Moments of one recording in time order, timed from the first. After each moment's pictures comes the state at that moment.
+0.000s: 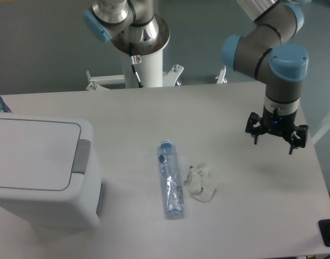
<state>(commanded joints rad) 2.80 -1.97 -1.61 -0.87 1.52 1.26</state>
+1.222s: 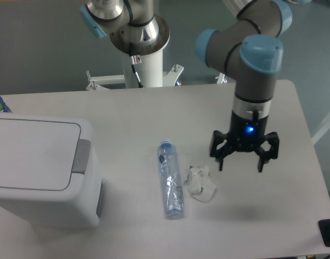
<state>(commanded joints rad) 2.58 -1.88 -1.48 -0.87 1.19 0.47</state>
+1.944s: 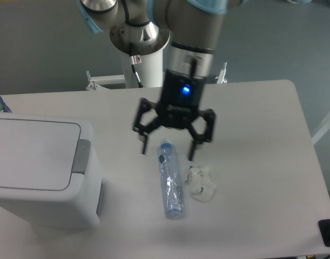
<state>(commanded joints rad) 2.45 -1.65 -1.67 -0.87 1.06 0.32</state>
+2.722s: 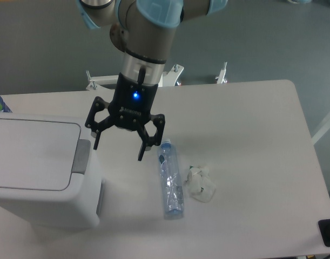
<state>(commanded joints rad) 2.35 -1.76 -1.58 -0.87 1.06 0.32</state>
